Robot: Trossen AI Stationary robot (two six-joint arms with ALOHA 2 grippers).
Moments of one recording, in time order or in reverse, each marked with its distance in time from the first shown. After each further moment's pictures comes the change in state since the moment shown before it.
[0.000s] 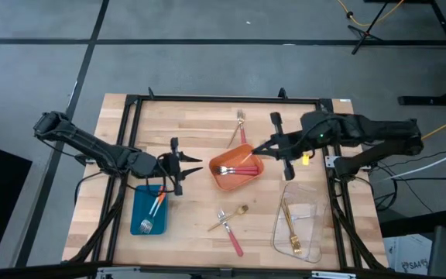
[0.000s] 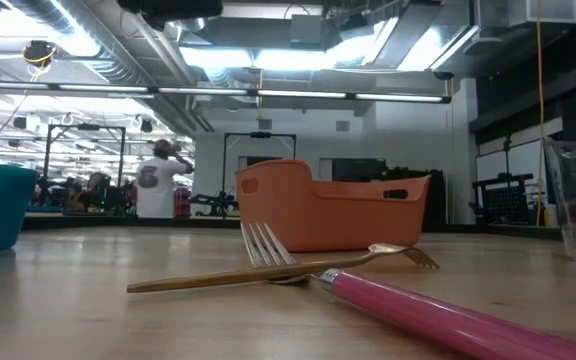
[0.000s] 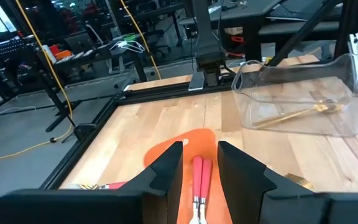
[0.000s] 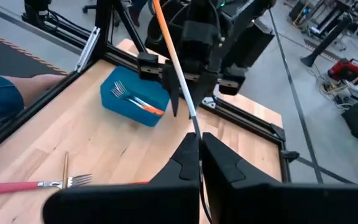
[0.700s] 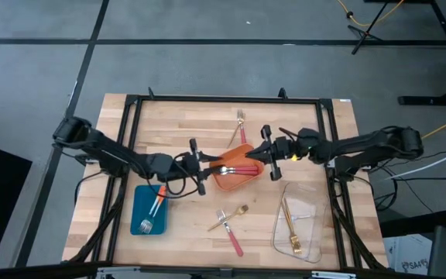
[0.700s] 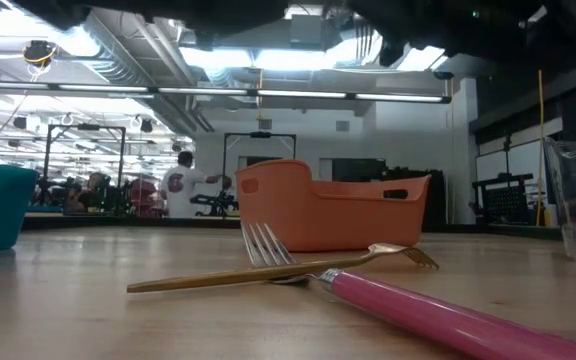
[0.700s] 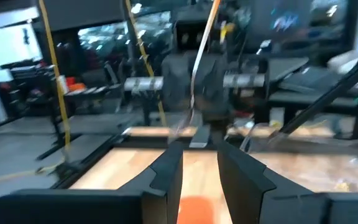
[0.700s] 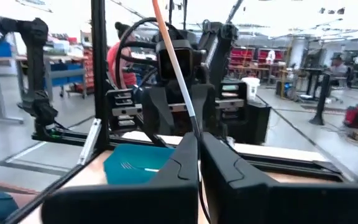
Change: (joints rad) left arm 0.092 0.361 0.000 0.661 0.049 0.017; right arm -0.193 -0.002 -0.972 1.507 -0.273 0.376
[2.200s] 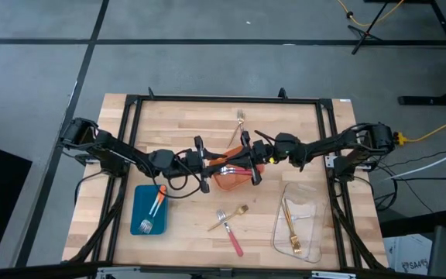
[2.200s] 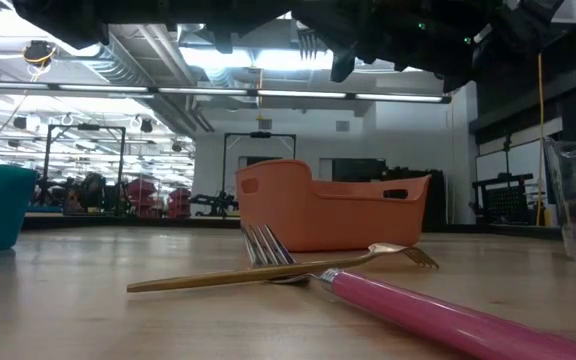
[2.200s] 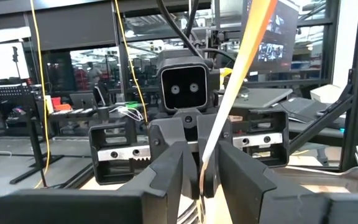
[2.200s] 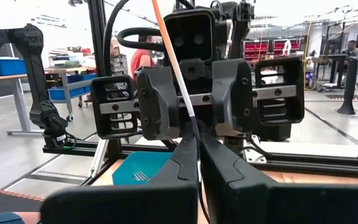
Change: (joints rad) left arm 0.056 0.079 0.000 0.203 0.117 -0.005; right arm 0.042 0.332 0.174 0.161 -0.004 0.097
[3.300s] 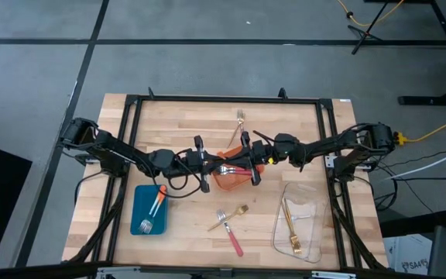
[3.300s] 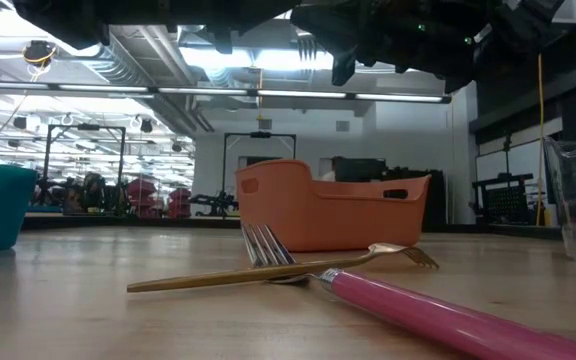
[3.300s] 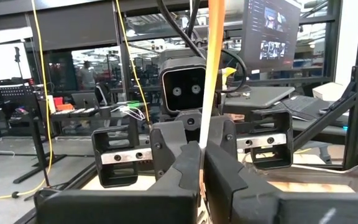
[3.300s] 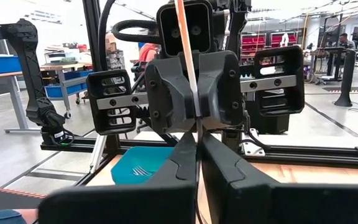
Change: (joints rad) left arm 0.000 0.000 0.000 -0.005 -0.001 0.006; right arm -0.001 -0.001 0.000 -0.027 0.008 0.005
